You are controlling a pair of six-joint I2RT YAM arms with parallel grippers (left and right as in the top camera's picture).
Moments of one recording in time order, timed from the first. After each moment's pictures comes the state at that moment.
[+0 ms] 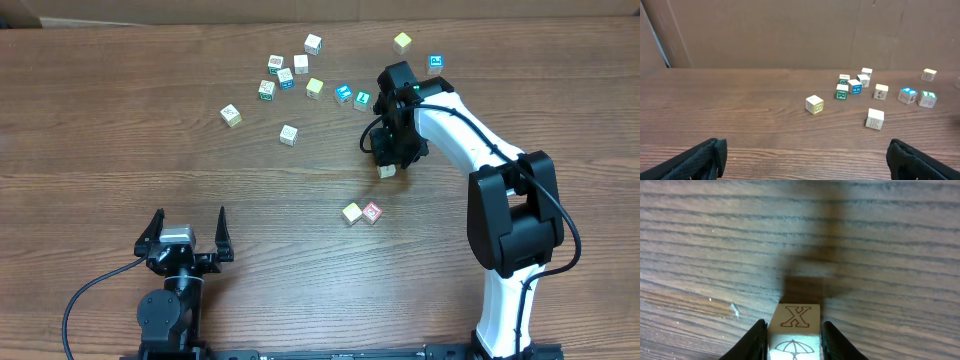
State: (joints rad) left arm -0.03 0.02 0.01 -0.07 -0.06 -0.02; right arm 0.32 2.14 1.62 -0.99 -0.10 0.14
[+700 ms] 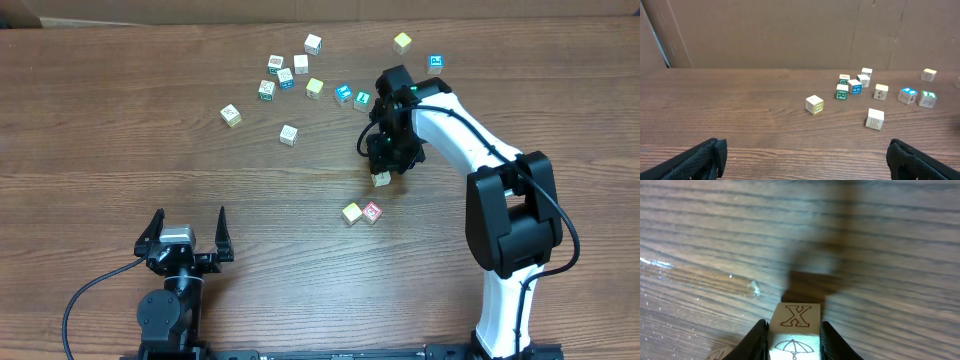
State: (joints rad) left arm -0.03 0.02 0.01 -0.07 -0.06 -0.02; right arm 0.34 2.14 1.62 -1.05 -0.17 0.15
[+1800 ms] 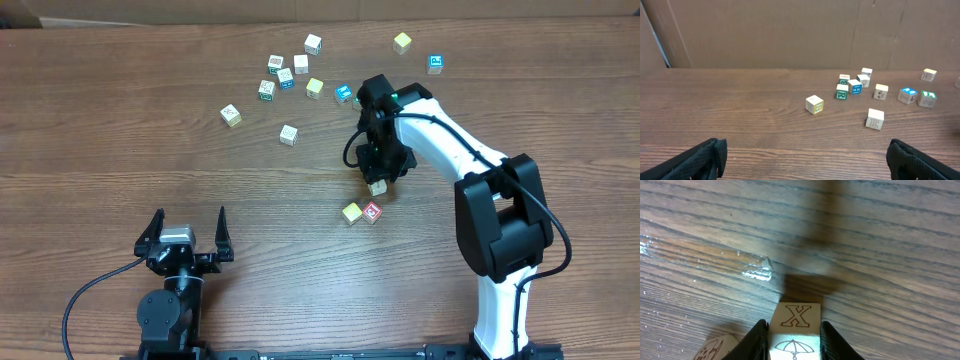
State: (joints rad) left arm -0.03 0.02 0.01 -0.07 -0.06 -0.02; right arm 0.40 2.14 1.62 -1.09 -0.09 0.15
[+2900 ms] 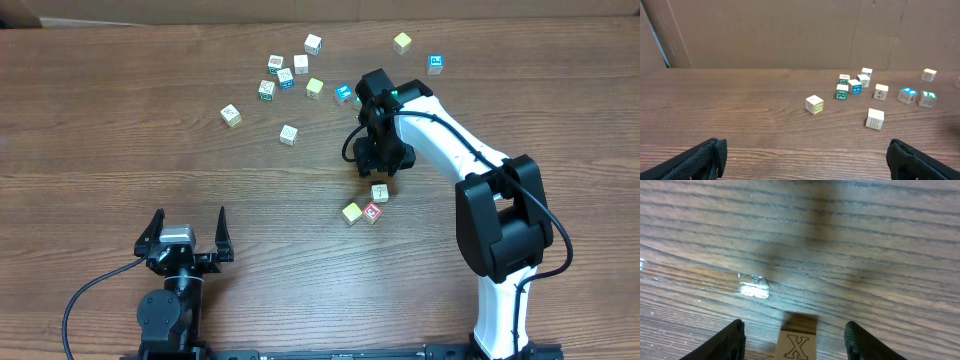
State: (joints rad) left arm -0.03 0.02 0.01 -0.07 -0.06 -0.02; right arm 0.41 2.13 1.65 -1.07 -0.06 0.20
